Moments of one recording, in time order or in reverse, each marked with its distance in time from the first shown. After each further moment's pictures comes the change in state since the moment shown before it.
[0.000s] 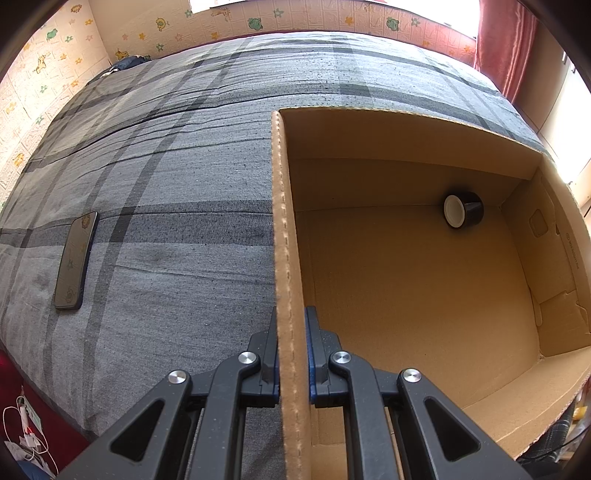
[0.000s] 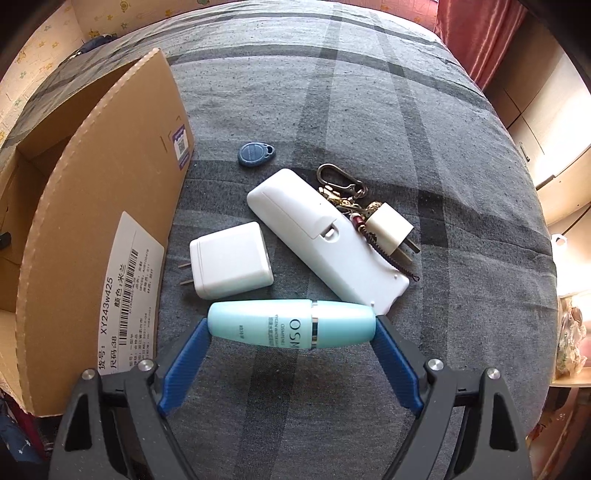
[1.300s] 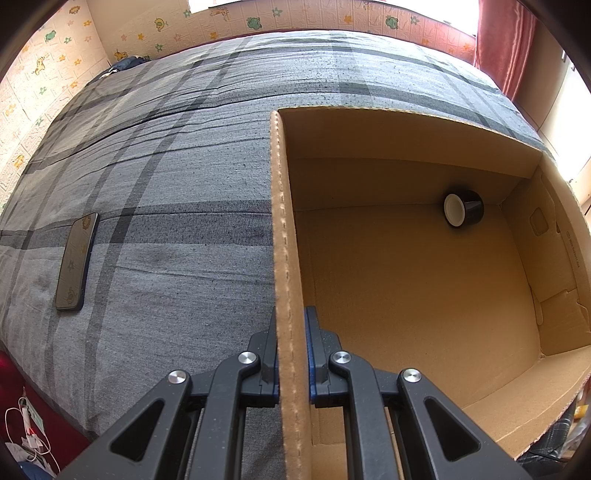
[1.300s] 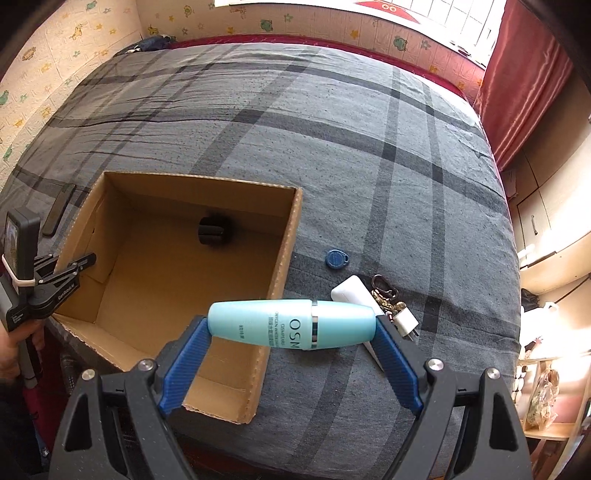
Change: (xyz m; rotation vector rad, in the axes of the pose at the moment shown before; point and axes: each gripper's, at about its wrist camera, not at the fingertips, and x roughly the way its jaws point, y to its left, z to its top) left arm 0.000 0.001 0.000 0.002 0.002 0.002; right arm -0.114 0.089 0.057 -0.192 -0.096 0.057
